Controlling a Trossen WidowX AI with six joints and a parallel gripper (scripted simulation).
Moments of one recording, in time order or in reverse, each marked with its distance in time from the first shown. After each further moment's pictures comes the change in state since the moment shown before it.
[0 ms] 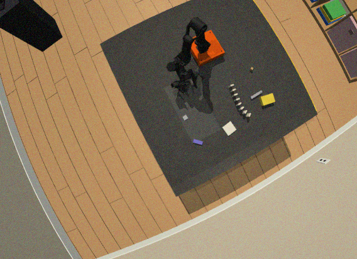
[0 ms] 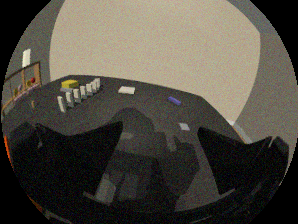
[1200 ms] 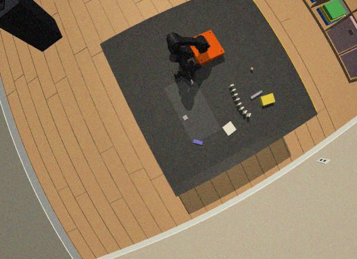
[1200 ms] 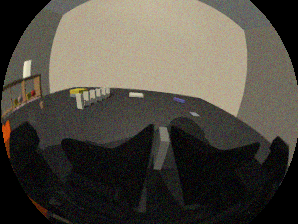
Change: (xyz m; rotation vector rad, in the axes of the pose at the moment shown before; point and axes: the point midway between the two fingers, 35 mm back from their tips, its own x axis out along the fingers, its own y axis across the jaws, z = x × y) arm -0.049 0.059 -0.054 0.099 -0.163 -0.040
